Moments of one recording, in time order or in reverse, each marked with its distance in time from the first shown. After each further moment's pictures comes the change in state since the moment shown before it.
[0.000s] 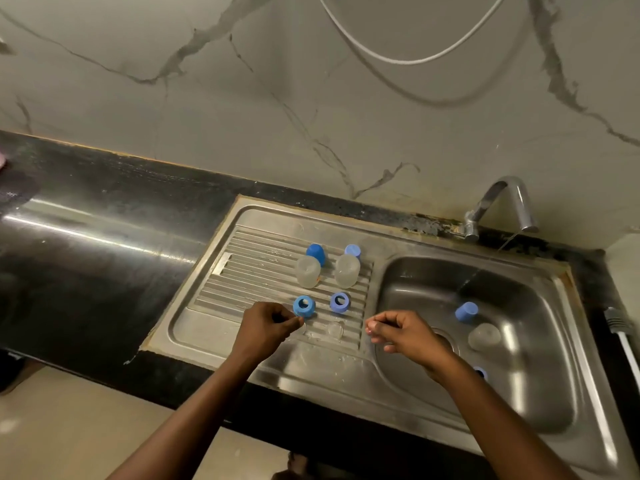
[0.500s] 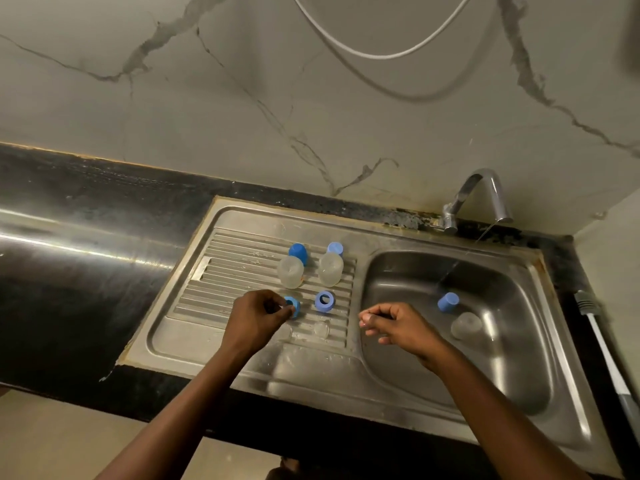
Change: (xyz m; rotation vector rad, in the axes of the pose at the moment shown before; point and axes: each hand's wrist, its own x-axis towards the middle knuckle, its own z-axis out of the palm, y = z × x) left_hand 0.016 0.021 0.001 0.102 0.040 0.097; right_hand -0.002 -0.001 -0.015 -0.002 0.032 -0.011
